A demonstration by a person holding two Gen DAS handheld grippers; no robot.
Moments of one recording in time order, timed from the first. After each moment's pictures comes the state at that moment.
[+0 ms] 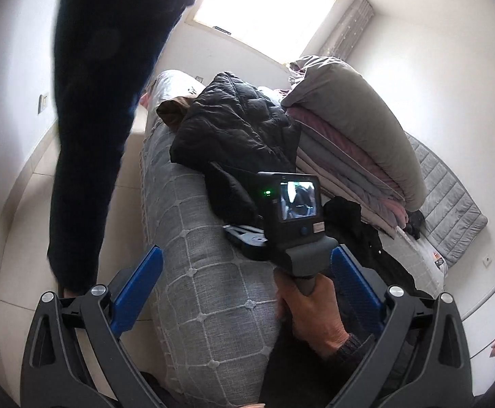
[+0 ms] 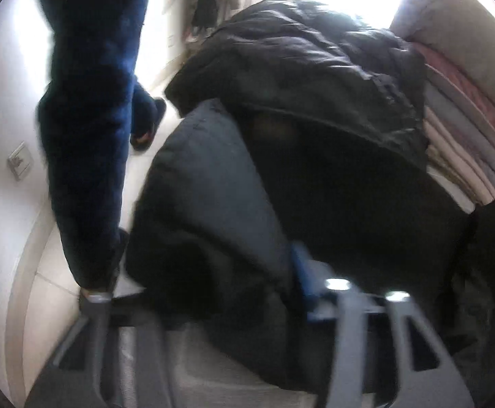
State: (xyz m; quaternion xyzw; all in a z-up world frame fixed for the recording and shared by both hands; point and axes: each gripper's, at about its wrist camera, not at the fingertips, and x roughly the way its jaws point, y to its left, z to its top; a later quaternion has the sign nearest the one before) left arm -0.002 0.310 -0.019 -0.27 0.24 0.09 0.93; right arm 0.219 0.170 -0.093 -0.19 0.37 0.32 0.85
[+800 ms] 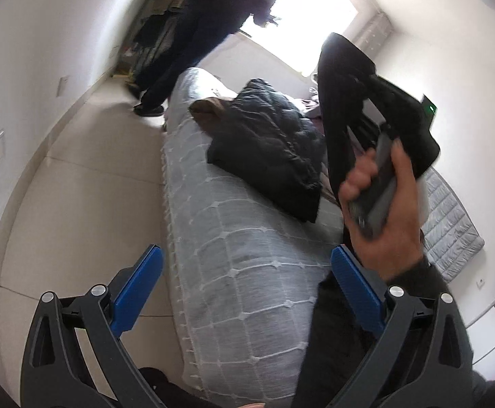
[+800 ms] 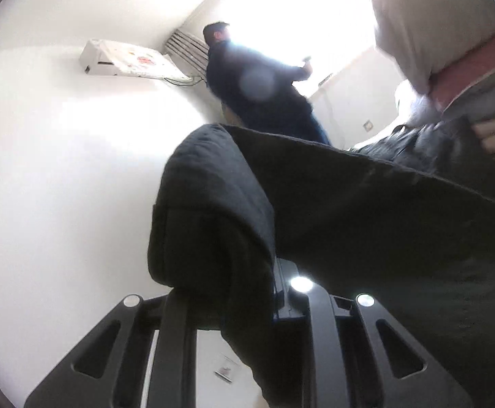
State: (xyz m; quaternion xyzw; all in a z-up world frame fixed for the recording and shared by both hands) left arm -0.039 0.379 -0.043 -0.31 0.23 0.10 0.91; right arm 0.227 0.135 0.083 0.30 0.26 0.52 0.75
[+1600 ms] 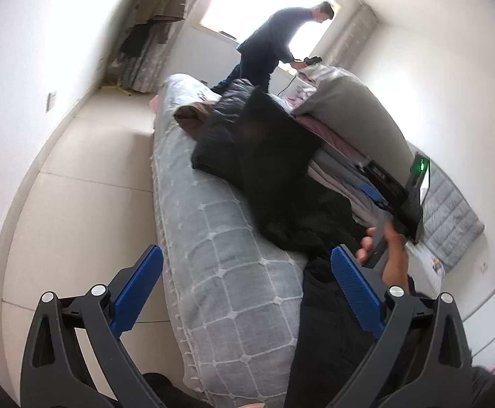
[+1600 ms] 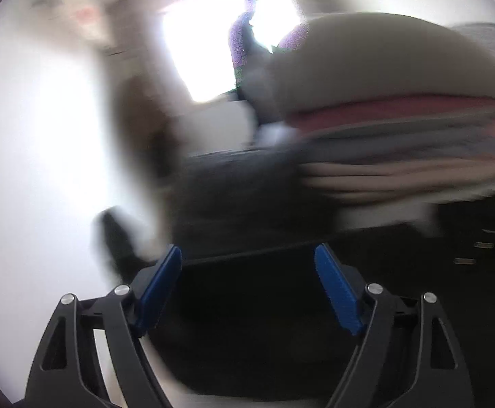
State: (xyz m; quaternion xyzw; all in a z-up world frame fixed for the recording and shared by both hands) left arm -0.033 0.347 -0.027 -0.27 0.23 0.08 0.93; right arm 0.230 -0.052 0.032 0.15 0.26 0.24 0.92
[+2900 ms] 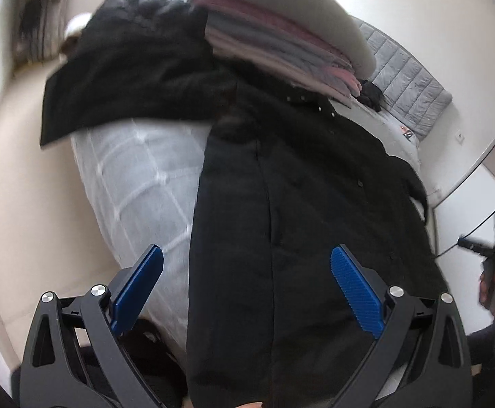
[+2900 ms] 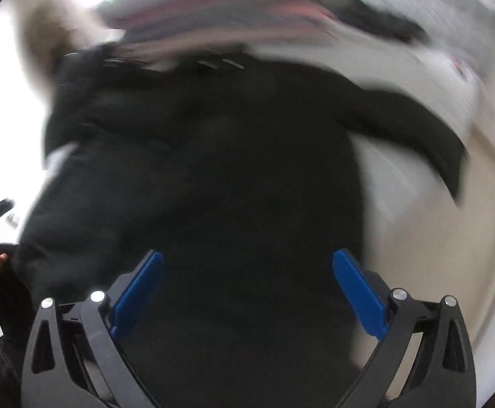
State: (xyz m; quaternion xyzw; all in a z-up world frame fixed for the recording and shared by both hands) left arm 0.005 0.208 -0.074 -0.18 0.42 -0.09 0.88; right arm -0.008 -0.535 -0.019 0.06 0.52 0.08 0.85
